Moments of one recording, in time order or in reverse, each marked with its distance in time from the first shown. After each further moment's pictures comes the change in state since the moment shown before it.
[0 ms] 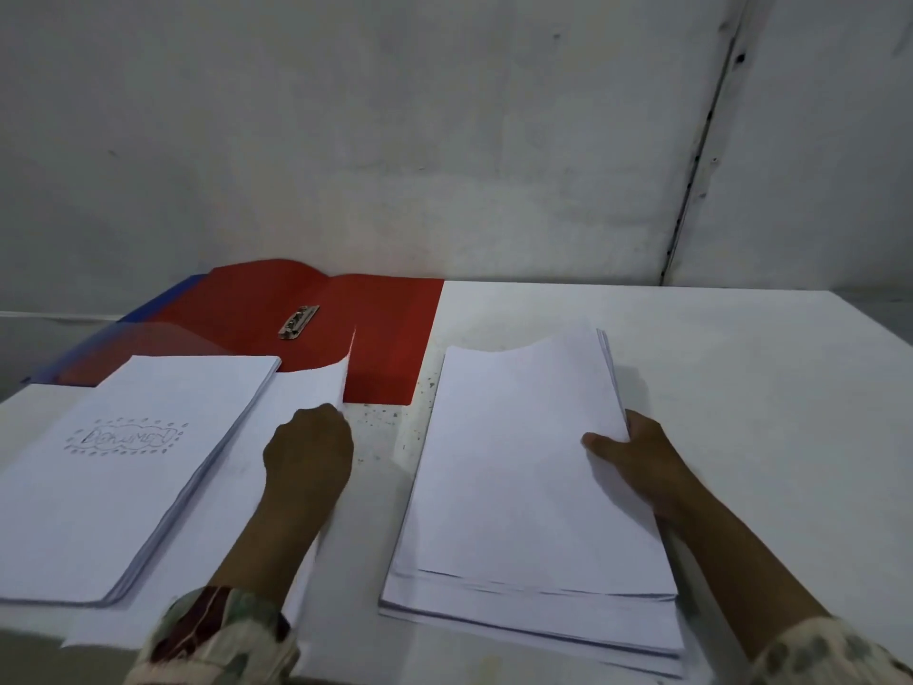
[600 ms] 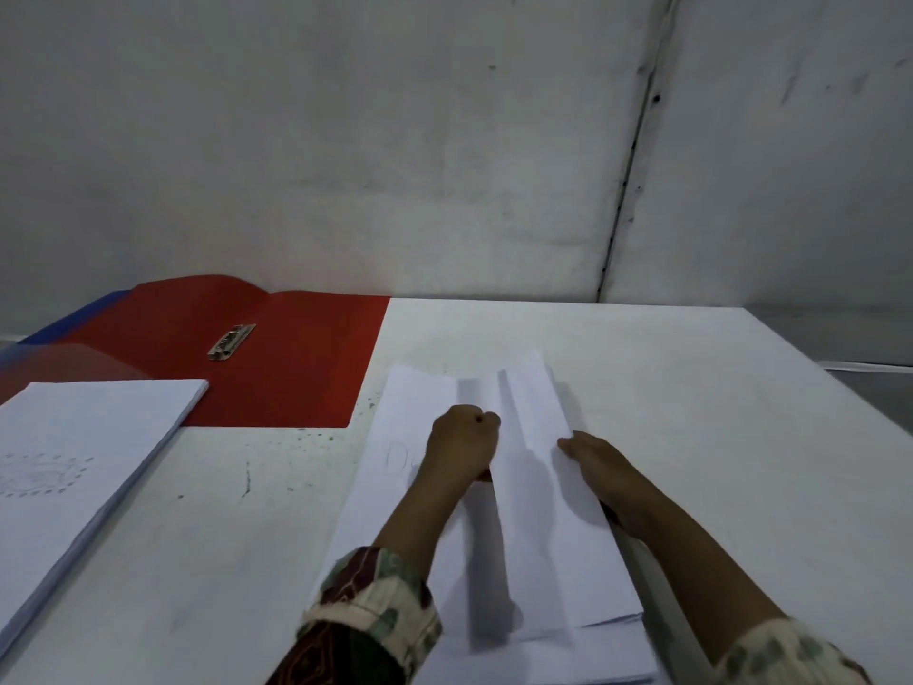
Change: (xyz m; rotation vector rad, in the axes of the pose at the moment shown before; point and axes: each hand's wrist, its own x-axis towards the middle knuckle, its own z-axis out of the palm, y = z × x) left_hand -0.016 0.164 0.002 -1.049 -0.425 0.110; right_hand -0.002 -0.002 -0.028 -0.044 -0.127 0.142
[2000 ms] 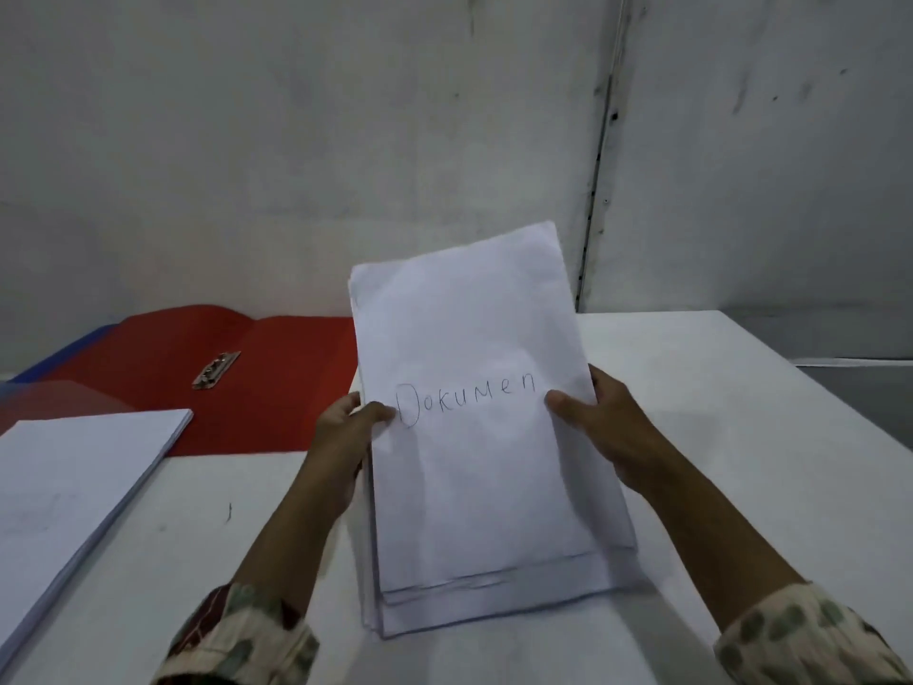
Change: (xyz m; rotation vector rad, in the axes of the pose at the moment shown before) left_hand -0.013 -0.006 -0.065 -0.557 0.174 -0.045; right_hand -0.017 -0.040 -0.039 0.231 0.093 -0.409
